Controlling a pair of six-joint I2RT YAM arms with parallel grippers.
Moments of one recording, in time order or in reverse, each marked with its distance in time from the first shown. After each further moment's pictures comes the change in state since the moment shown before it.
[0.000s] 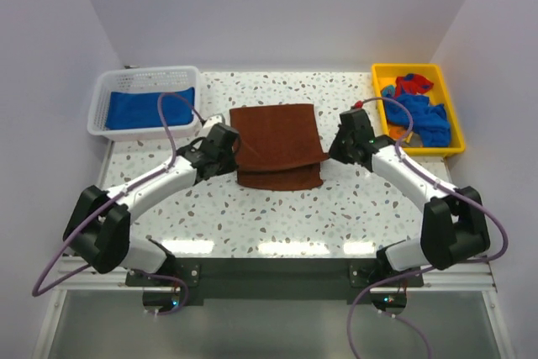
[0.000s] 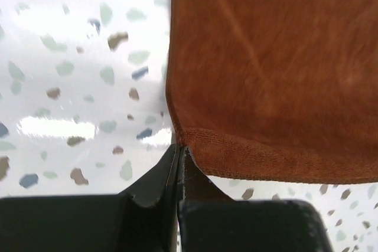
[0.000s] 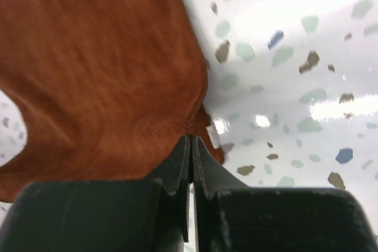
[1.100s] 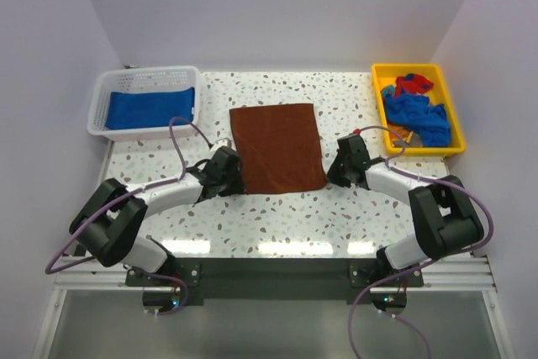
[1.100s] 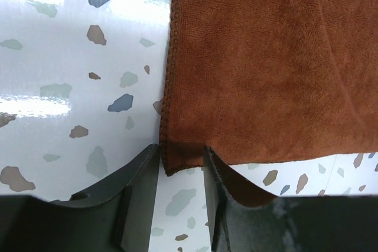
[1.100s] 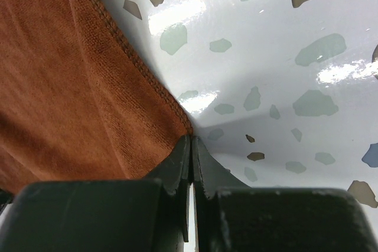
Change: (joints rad) left arm -0.020 0.053 -0.212 0.257 0.133 -0.042; right arm 0.000 0.071 -0.231 0.229 -0.065 0.085
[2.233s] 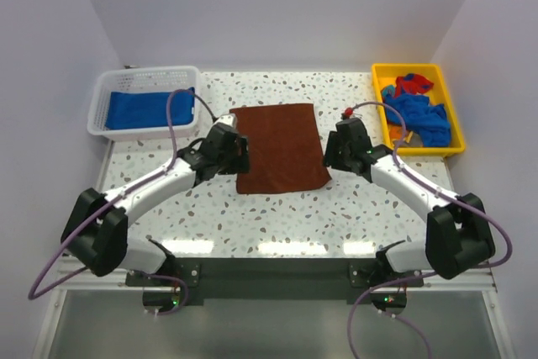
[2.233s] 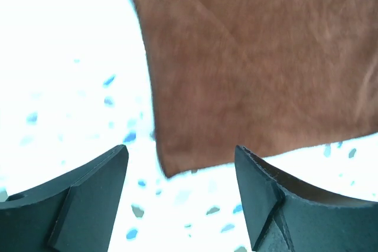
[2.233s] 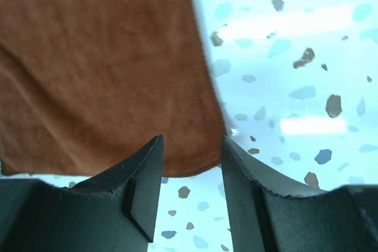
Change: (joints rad) left arm 0.032 -0.037 0.262 -0.206 -0.024 0.277; right arm 0.065 -0.127 0.188 -0.196 0.103 -0.248
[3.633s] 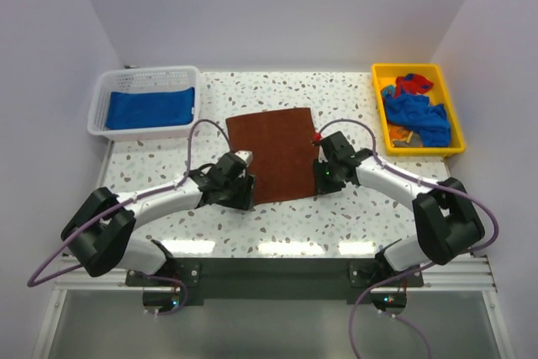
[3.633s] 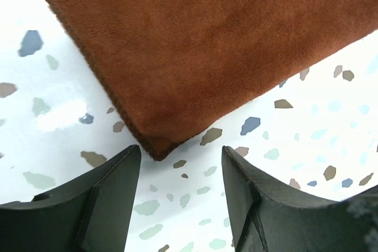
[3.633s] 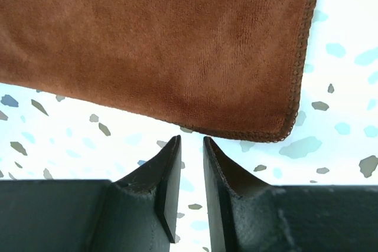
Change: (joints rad) left arm -0.130 -0.031 -0.241 0.040 0.196 0.028; right arm 0.089 0.108 -0.034 -0.138 -0.237 -0.233
